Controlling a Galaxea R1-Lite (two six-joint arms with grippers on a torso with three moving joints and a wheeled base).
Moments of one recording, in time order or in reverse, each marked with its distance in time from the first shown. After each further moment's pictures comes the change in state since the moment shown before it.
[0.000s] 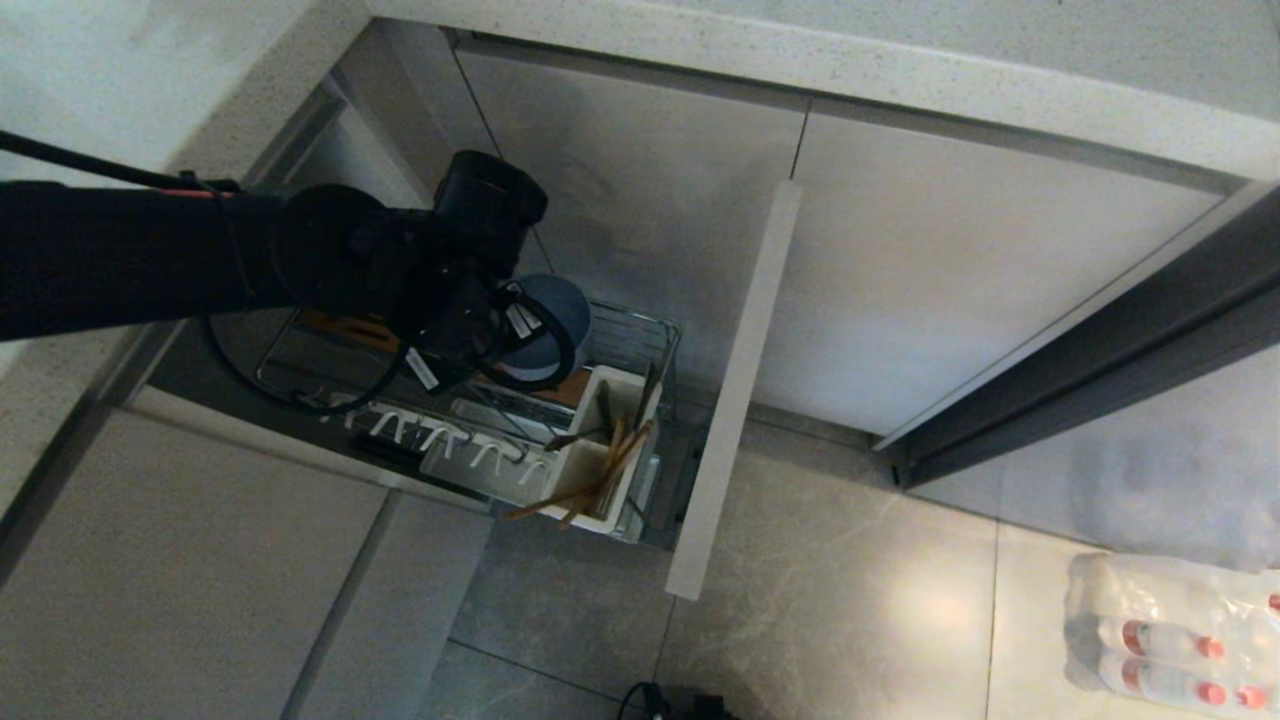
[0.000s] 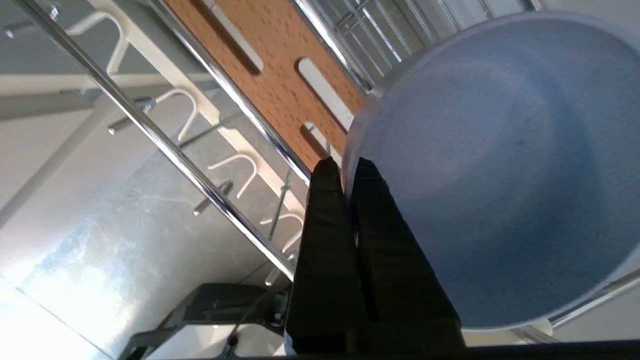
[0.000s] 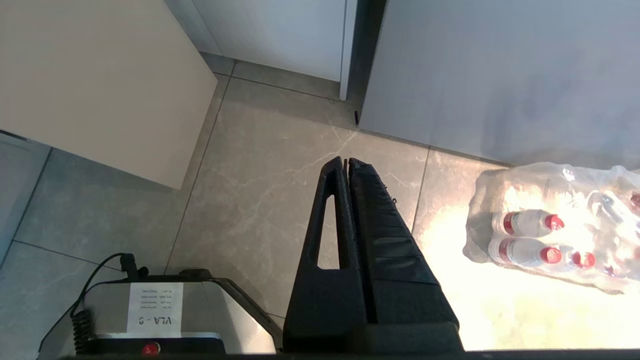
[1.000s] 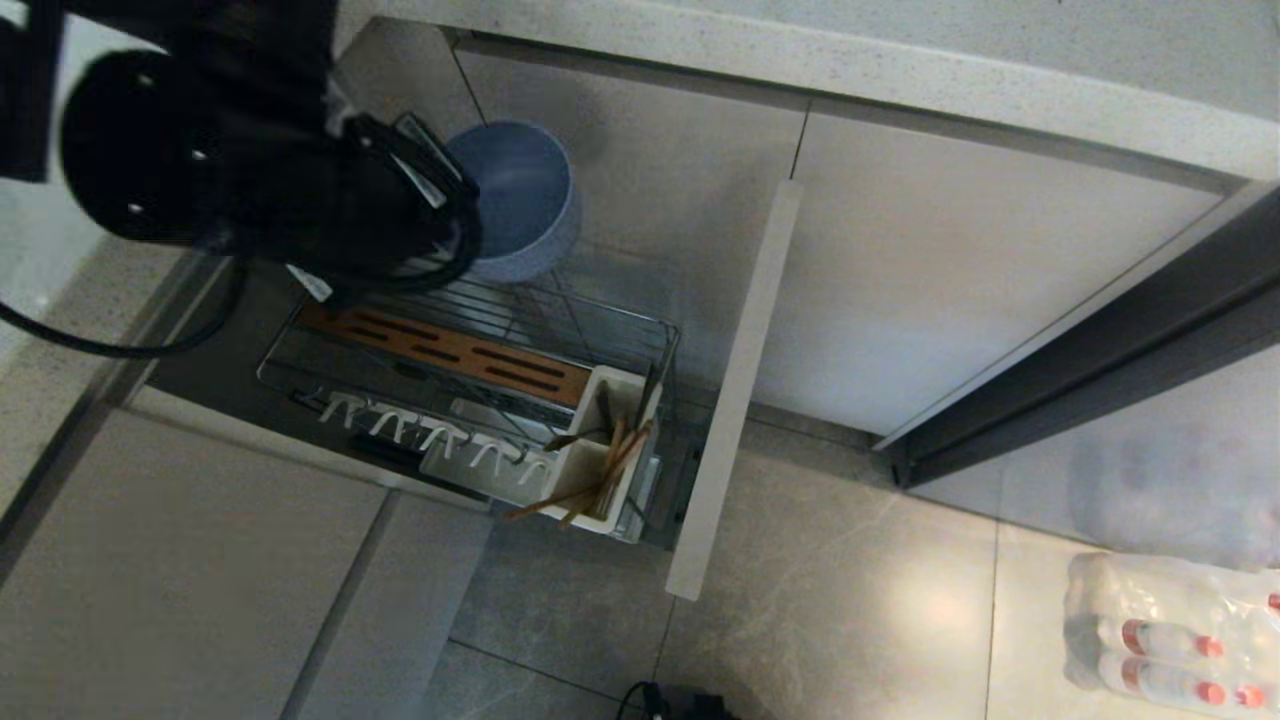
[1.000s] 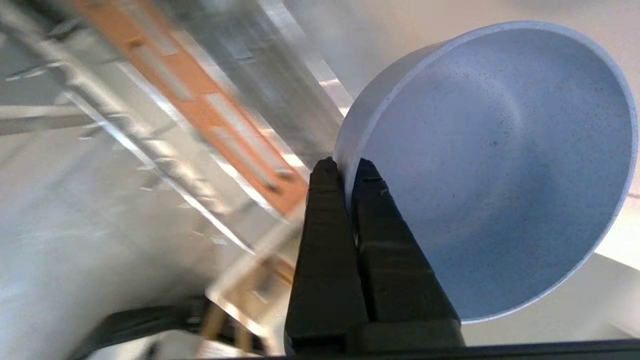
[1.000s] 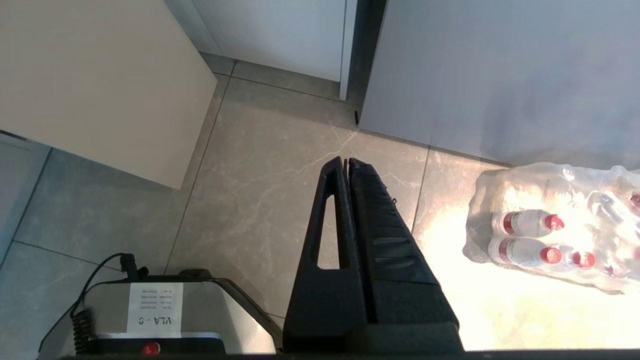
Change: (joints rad) left arm -0.150 -0.320 -0.009 0.021 0.003 -0.009; right arm 0.000 0.000 0.000 0.000 0.000 0.000
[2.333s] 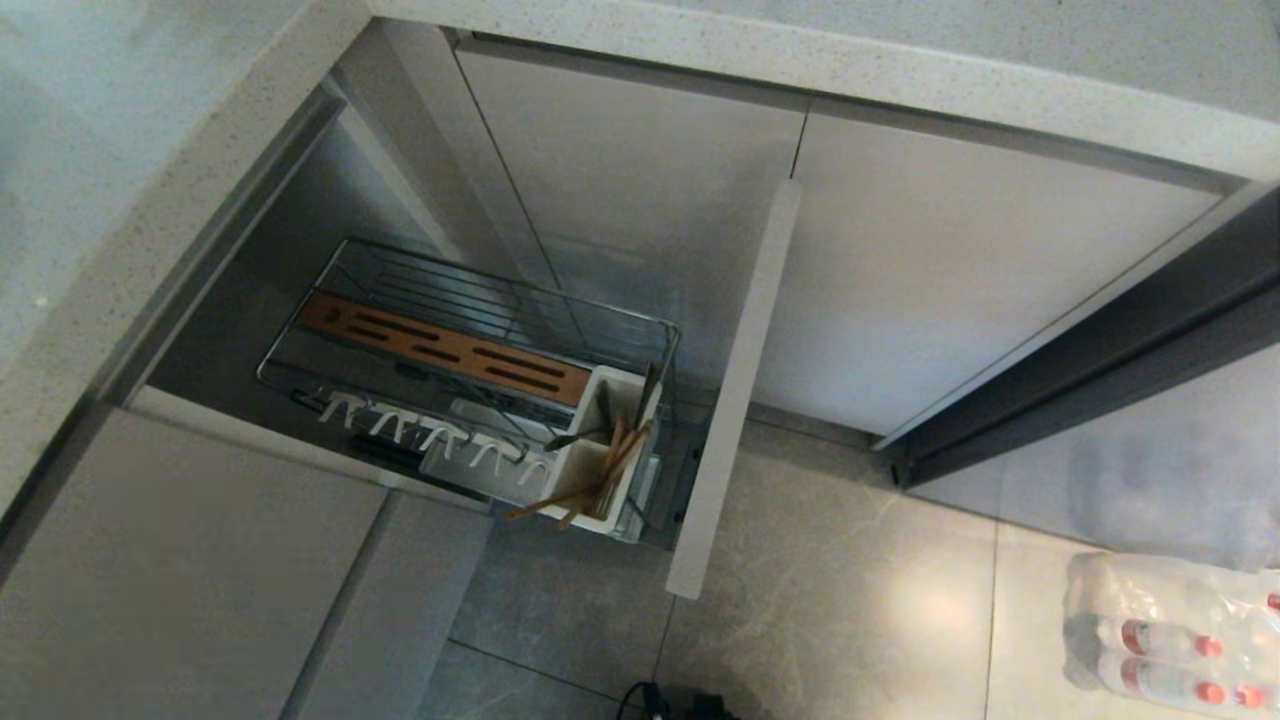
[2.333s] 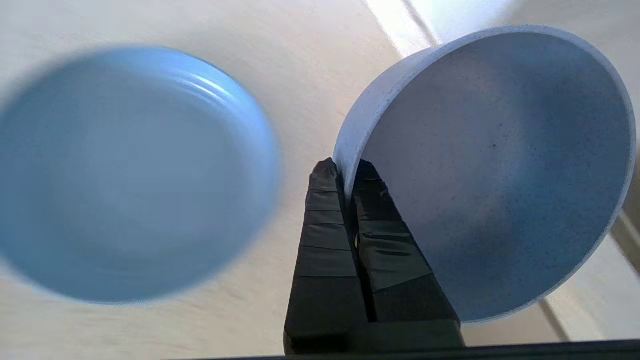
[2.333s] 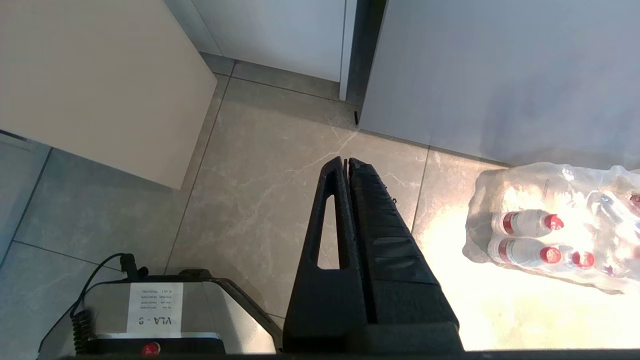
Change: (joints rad) left arm 0.641 -0.383 -0.202 0.107 -0.049 0.219; right arm 0.000 0.000 0.000 0.000 0.000 0.000
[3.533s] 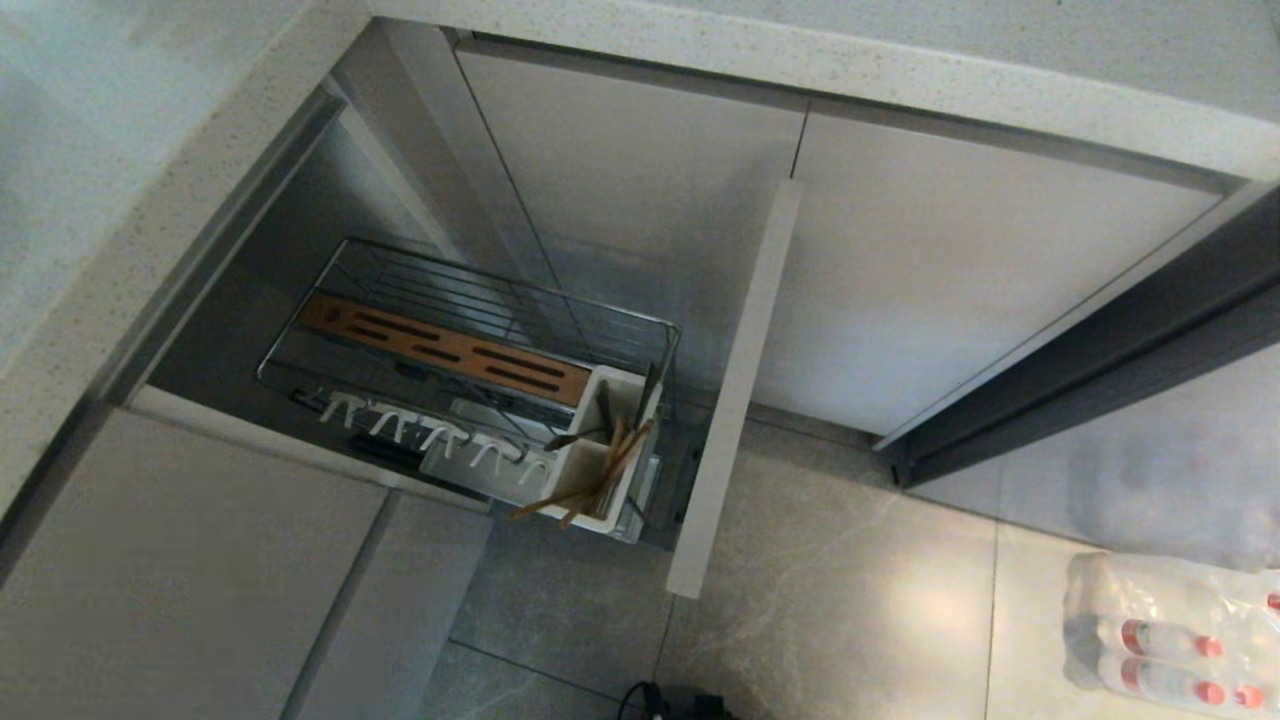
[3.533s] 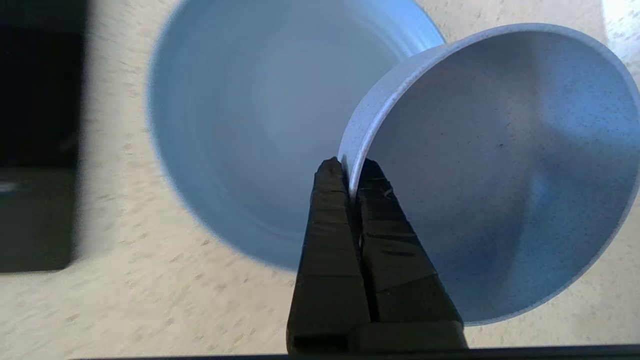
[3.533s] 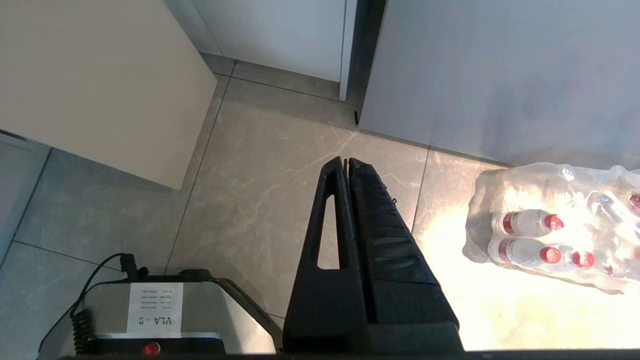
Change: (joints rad) left arm 0.553 0.027 0.141 0.171 -0.401 -0.324; right arm 0.000 0.000 0.000 0.000 0.000 0.000
